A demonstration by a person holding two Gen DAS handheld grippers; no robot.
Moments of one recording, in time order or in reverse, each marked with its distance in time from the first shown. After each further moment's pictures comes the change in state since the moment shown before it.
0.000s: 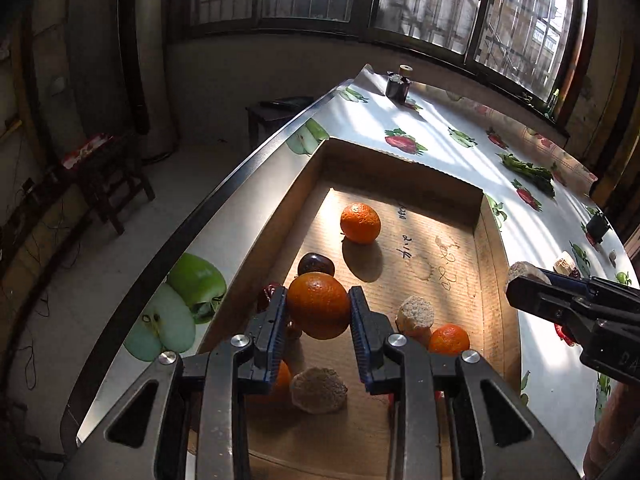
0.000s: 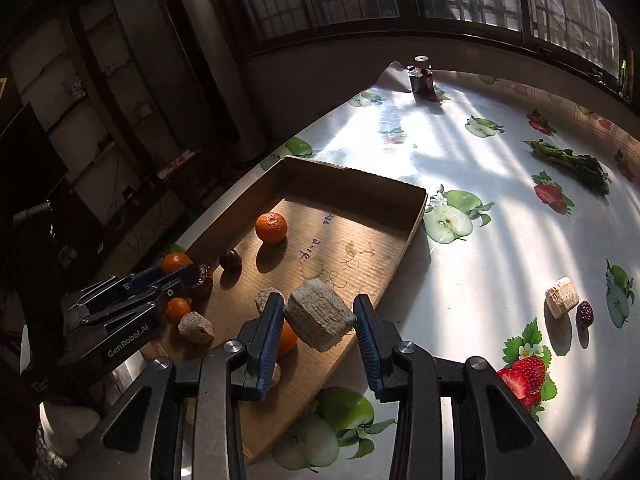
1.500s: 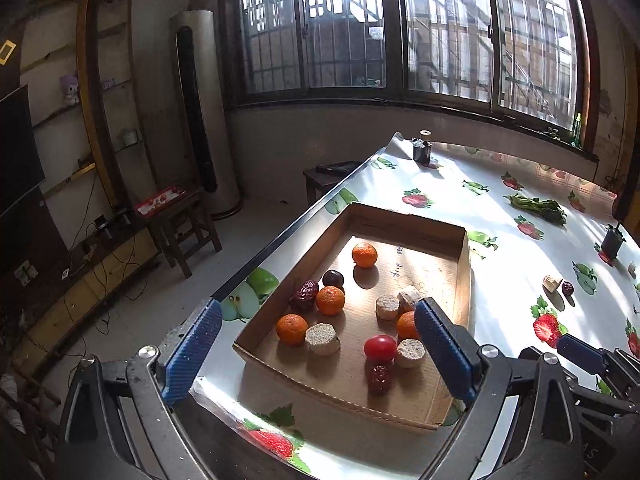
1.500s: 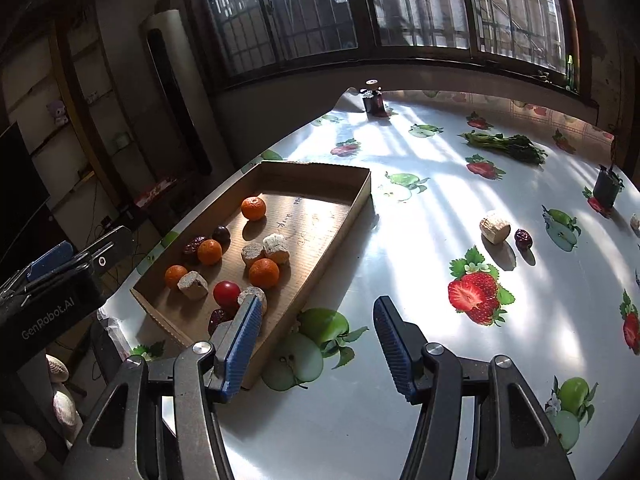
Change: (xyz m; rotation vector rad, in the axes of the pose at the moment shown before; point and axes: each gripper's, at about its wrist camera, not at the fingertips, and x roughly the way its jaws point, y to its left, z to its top) left arm -0.137 -0.065 -0.049 0.011 -0.260 0.250; right arm -0.094 -0.005 -0.096 0.078 -0.188 -0.112
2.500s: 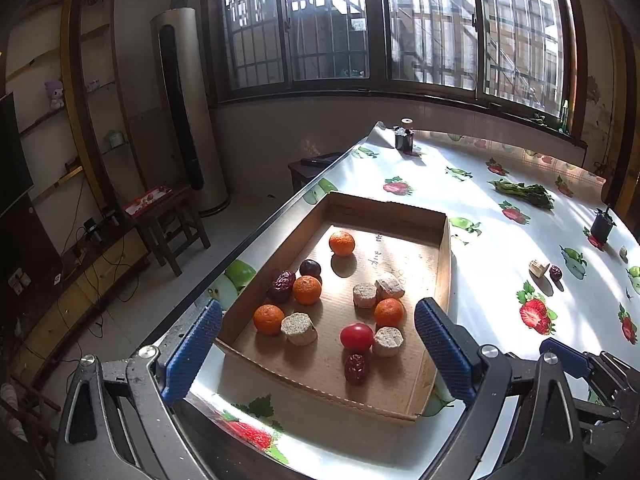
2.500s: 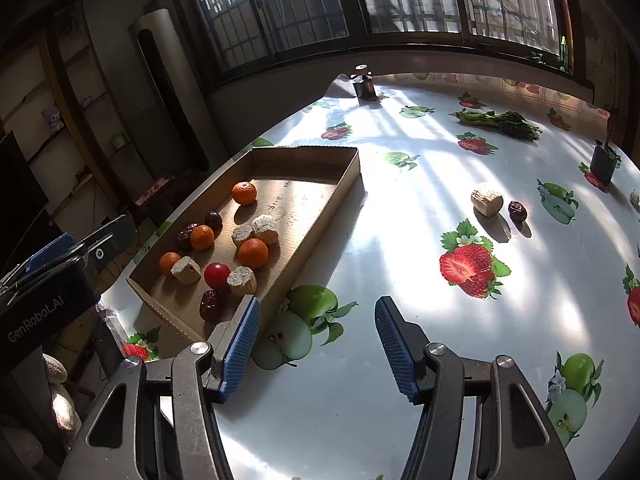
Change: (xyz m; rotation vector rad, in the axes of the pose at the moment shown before) left arm 0.003 -0.016 -0.002 0.032 0.033 -0.041; right arm 0.003 -0.010 -0.012 0.032 0.039 0.000
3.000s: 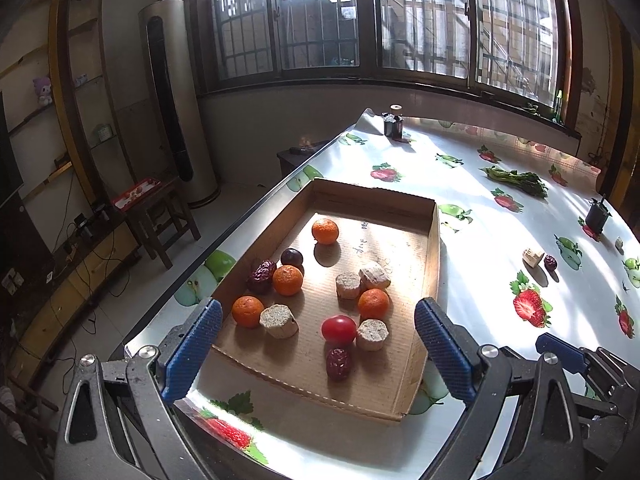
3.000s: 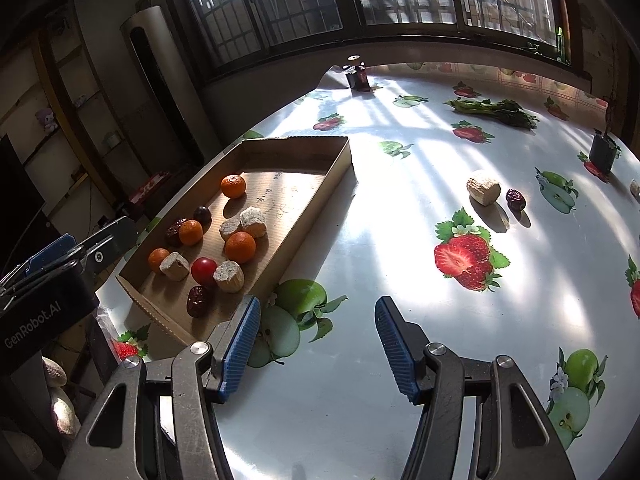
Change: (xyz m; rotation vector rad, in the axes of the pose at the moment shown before) left arm 0.015 -0.014 -0.003 0.015 0.046 -0.034; right arm 0.008 -0.013 -0.001 0.023 0.022 -0.018
